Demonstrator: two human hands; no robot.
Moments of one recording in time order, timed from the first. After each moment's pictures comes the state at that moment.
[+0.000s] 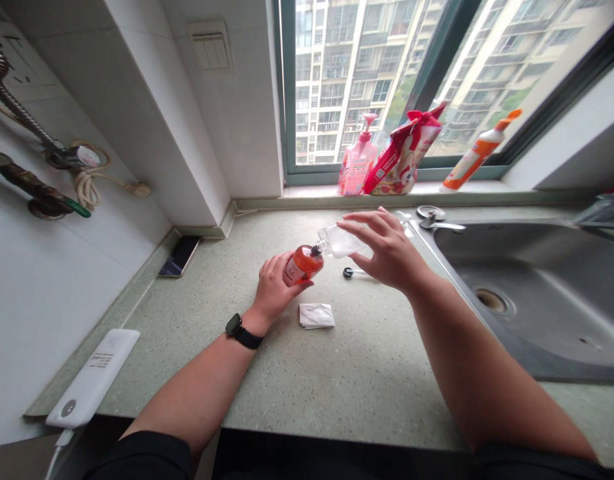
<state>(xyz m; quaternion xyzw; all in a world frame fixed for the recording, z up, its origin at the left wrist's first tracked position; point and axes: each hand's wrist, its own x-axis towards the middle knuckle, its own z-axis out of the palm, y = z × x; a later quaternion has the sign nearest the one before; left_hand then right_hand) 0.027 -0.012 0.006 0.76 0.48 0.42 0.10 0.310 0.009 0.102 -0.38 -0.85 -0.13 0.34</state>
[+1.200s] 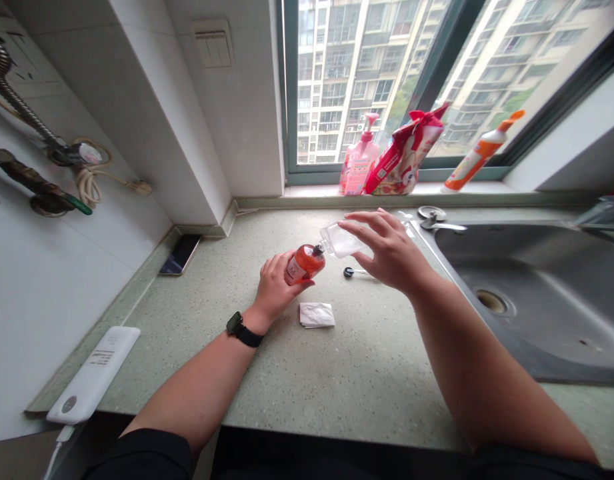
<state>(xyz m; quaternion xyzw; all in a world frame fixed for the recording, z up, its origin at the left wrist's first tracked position) 0.026 -0.011 0.005 0.77 0.48 0.41 0.10 0.311 0.006 0.103 -0.38 -0.86 -0.14 0.31</state>
